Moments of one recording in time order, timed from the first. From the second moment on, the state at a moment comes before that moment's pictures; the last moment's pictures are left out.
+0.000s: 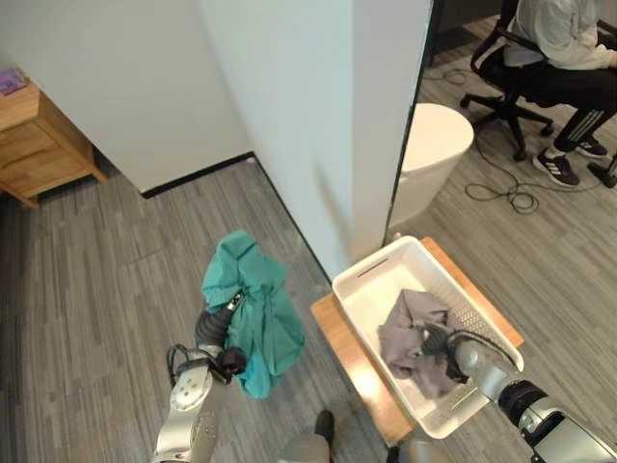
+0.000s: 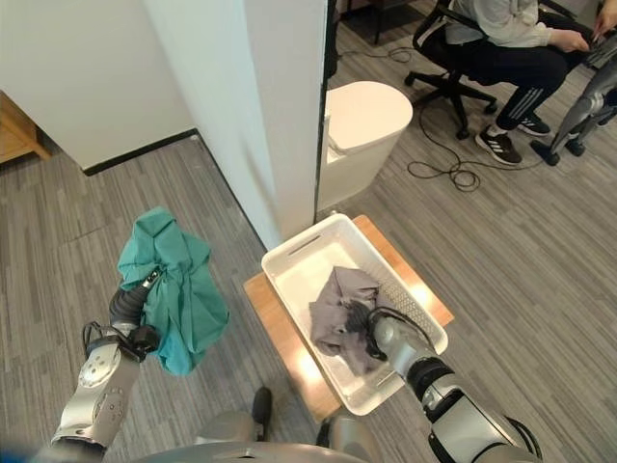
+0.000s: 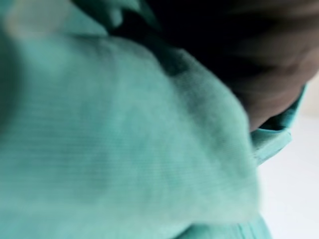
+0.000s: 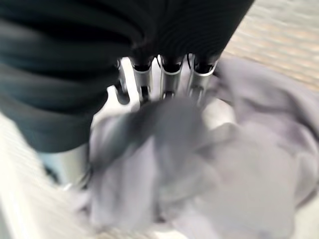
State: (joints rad) left arm 0.10 0.35 0.01 0.13 -0.58 -0.16 0.08; right arm -0.36 -0.46 0.57 0.59 -0.29 0.01 0.12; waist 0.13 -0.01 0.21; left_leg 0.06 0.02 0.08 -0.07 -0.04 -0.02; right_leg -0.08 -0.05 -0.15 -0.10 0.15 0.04
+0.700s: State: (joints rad) left arm -0.28 0.70 -0.06 -0.07 -0.57 -0.16 -0.05; right arm 0.08 -0.68 -0.12 0.11 -0.04 -0.03 0.09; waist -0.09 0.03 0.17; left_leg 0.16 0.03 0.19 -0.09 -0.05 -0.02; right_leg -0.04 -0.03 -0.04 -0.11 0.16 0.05
